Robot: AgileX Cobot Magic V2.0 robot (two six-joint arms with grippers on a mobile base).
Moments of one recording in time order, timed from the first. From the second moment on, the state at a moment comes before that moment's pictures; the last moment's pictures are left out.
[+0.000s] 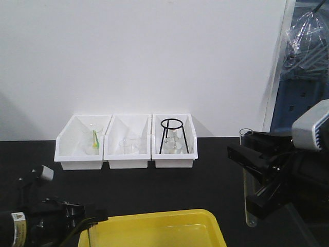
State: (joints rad) left arm -0.18 1.49 -0.79 1.53 -0.50 -2.08; right arm 0.29 1.06 -0.85 -1.61 -0.36 1.40
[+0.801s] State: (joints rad) left arm -0.18 1.88 -0.90 1.52 -0.50 -2.10; right arm 0.29 1.06 -0.85 -1.61 -0.36 1.40
